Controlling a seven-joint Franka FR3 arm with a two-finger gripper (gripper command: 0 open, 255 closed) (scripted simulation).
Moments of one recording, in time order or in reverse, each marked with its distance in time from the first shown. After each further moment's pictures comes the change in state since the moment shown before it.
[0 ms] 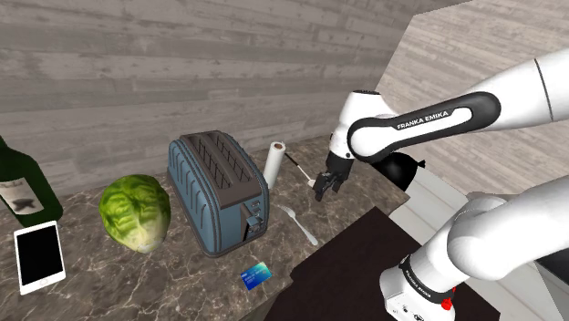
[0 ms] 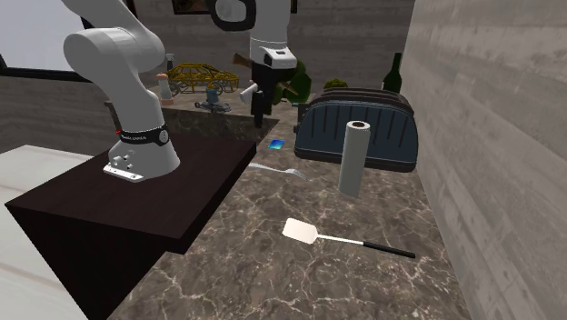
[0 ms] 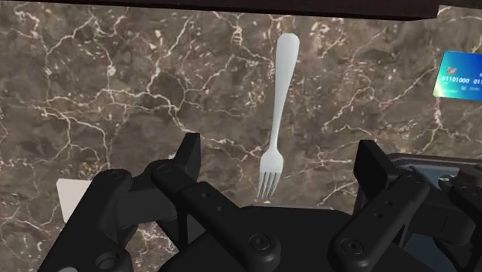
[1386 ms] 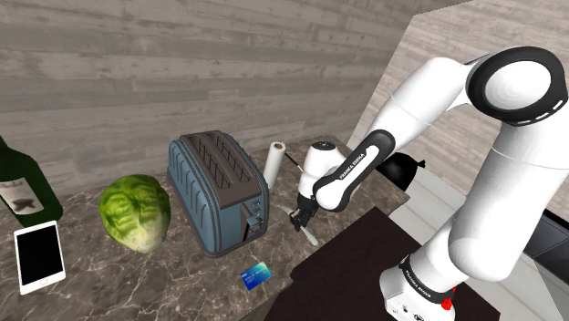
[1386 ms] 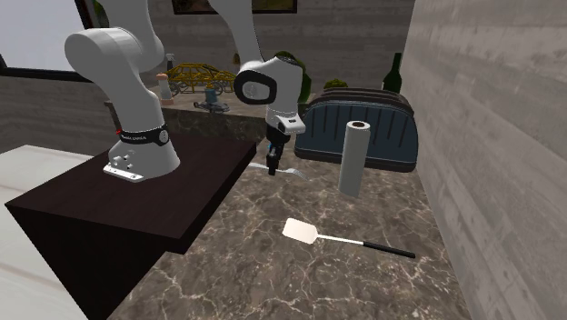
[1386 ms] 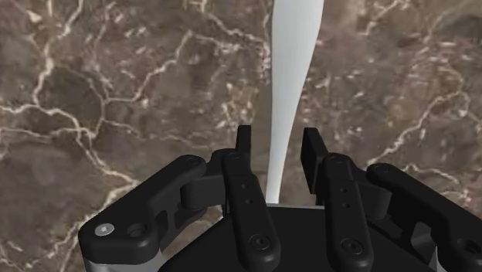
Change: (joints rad) arm 0.037 0.625 0.019 0.085 -0.183 0.521 0.212
